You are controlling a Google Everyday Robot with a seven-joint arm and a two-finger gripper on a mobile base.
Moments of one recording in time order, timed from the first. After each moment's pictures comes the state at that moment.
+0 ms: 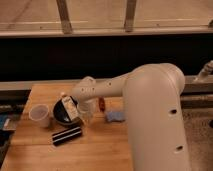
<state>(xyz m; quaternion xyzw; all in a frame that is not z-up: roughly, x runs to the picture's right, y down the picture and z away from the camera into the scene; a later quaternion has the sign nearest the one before) -0.109 0.196 0.823 -0.37 0.15 0.41 0.82</state>
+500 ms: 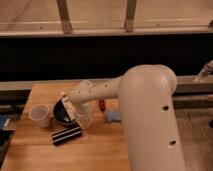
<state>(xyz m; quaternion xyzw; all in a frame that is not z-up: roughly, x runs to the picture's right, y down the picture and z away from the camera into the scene) -0.130 0.218 0.820 -0.39 0.15 0.38 0.82</state>
